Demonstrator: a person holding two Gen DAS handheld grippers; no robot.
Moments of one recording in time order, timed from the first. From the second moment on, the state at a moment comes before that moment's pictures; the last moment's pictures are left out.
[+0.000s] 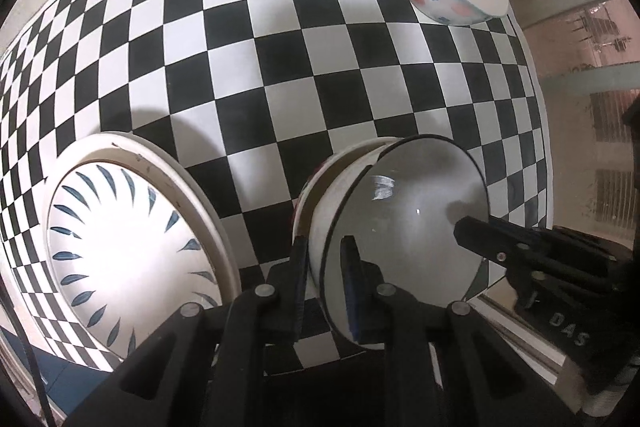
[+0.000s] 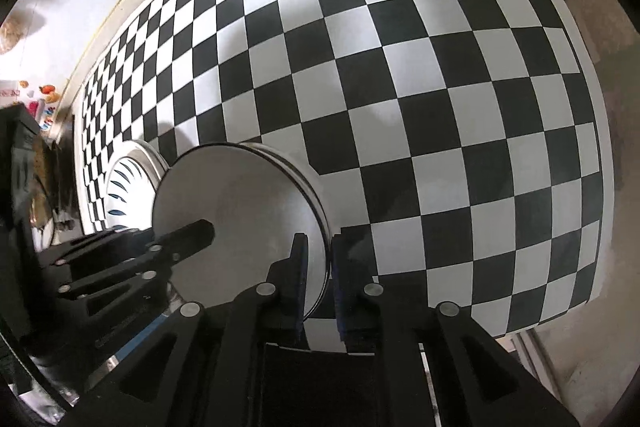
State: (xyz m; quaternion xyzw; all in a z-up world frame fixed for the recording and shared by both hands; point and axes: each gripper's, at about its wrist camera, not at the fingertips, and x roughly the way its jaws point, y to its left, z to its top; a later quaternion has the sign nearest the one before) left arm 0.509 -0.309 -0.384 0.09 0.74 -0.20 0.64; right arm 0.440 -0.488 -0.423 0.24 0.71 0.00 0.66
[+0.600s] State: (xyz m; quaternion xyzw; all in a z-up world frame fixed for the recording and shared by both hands) left arm 0.512 -0.306 -0.330 0.11 0.68 -0.20 0.69; right arm 0.442 -0.491 -0.389 0.21 0.70 0.01 0.68
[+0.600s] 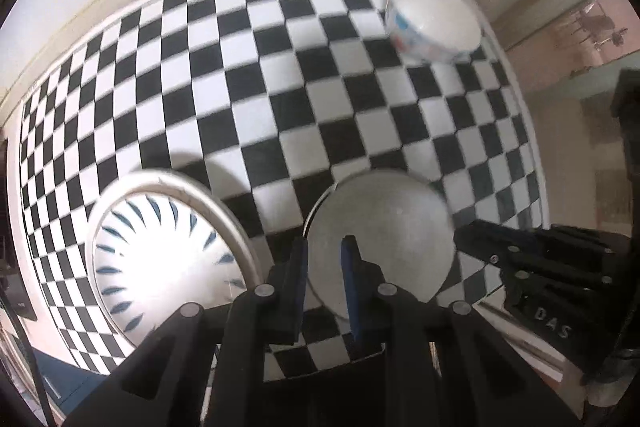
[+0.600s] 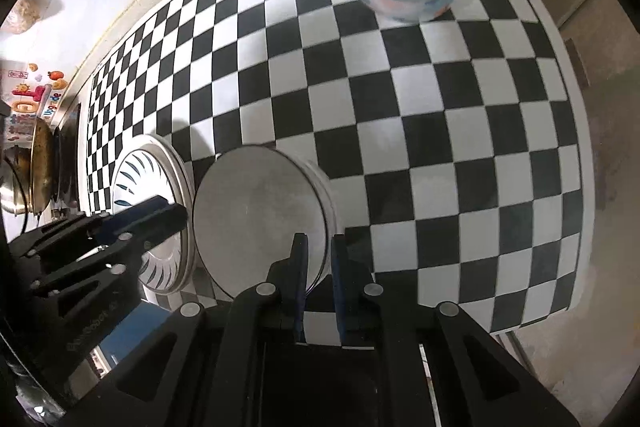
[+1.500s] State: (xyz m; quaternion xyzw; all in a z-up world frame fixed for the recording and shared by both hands) left arm 0.691 -0.462 -0.414 0.06 0.74 -0.24 0.62; right arm 0.568 -0.691 -0.427 0.37 0.63 -0.10 0.68
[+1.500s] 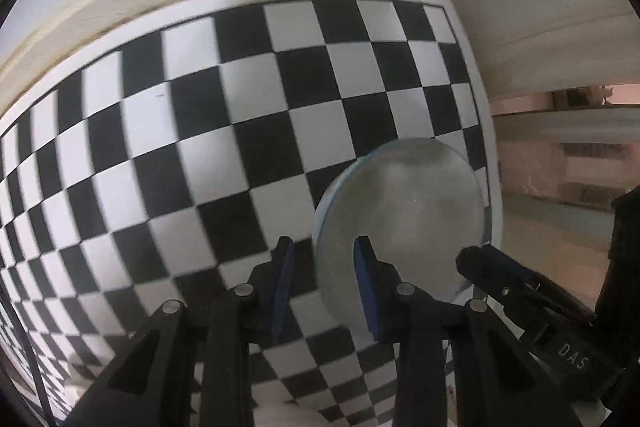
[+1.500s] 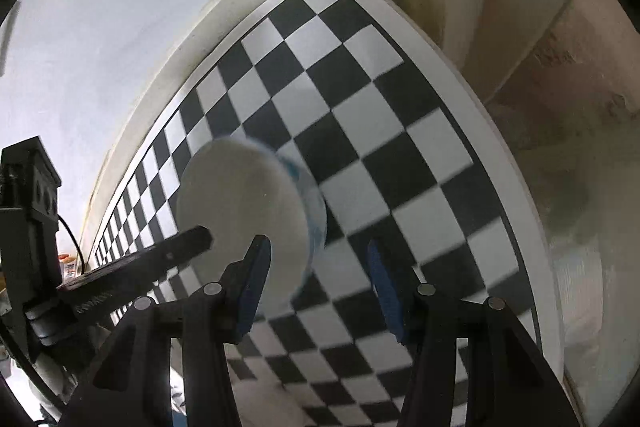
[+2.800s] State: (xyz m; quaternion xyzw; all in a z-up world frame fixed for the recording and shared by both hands) left arm 0.626 -0.404 -0.284 0.05 0.66 -0.26 0.71; right arm 0.542 -0.613 -0.339 0.29 0.62 -0.04 0.73
